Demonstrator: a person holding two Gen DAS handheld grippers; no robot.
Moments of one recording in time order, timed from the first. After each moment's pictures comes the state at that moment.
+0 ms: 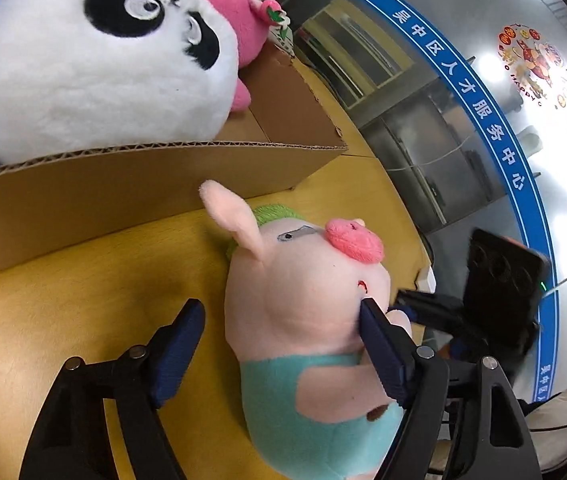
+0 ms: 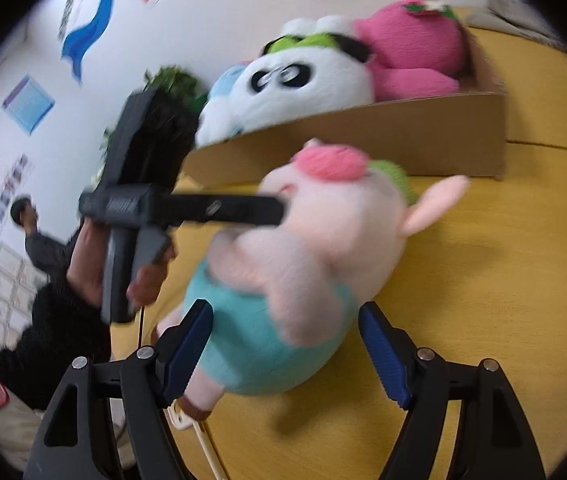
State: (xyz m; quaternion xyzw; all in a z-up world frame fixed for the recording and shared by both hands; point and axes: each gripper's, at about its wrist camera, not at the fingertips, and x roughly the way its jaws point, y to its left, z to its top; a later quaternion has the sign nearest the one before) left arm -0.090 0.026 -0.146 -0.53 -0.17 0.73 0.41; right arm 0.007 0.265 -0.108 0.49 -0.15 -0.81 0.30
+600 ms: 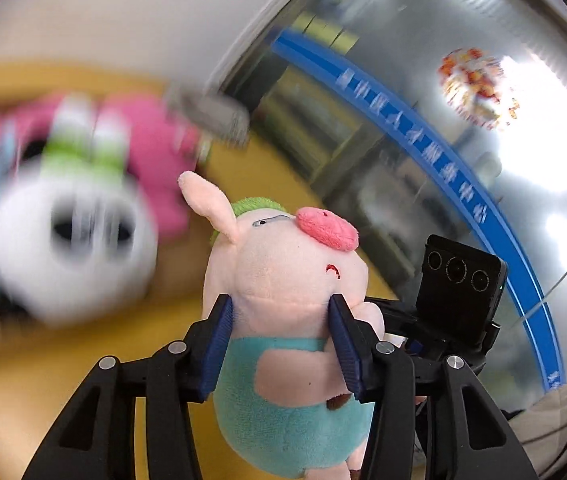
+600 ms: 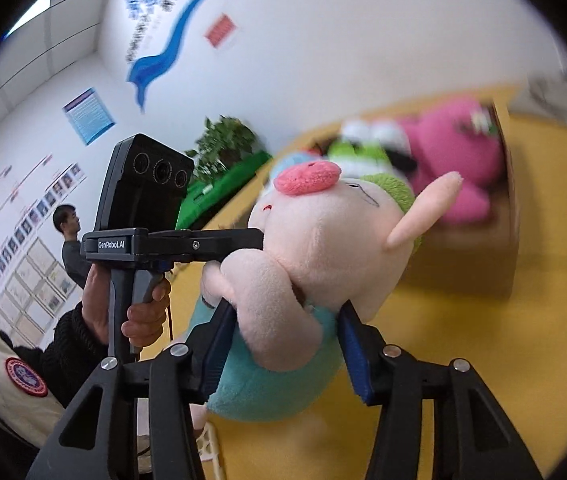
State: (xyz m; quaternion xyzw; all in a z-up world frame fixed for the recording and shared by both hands) left arm -0.090 0.035 -0.009 -0.38 -0.16 0.81 0.42; right arm -0.019 0.268 -0.013 0.32 -0.11 -0.85 0.41
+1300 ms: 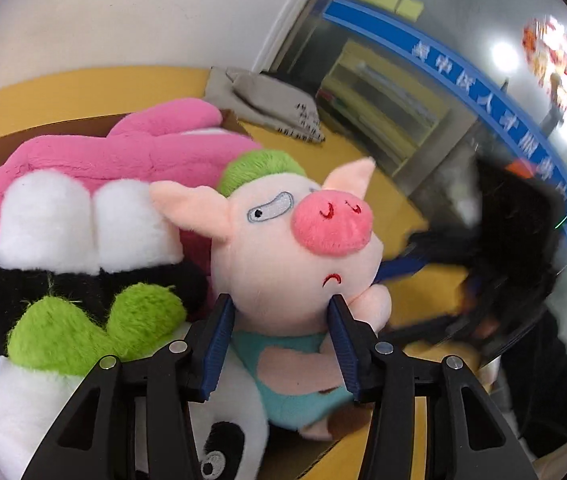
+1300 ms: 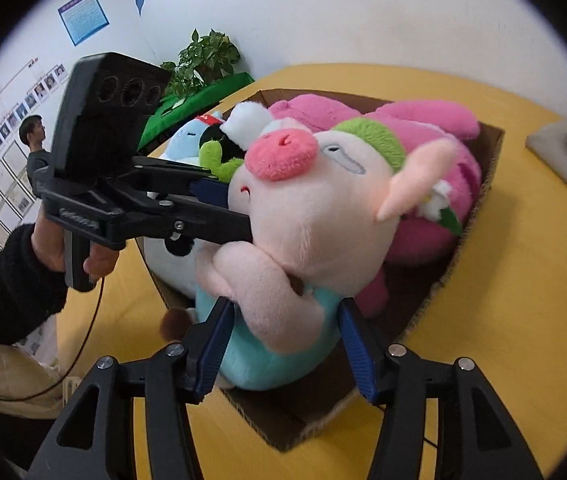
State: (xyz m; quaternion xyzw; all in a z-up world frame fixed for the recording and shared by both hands) left arm -0.228 0.089 -0.074 -0.45 -0.06 0.82 0.34; right arm -0.204 0.294 -0.033 0.43 0.04 -0.80 0.41
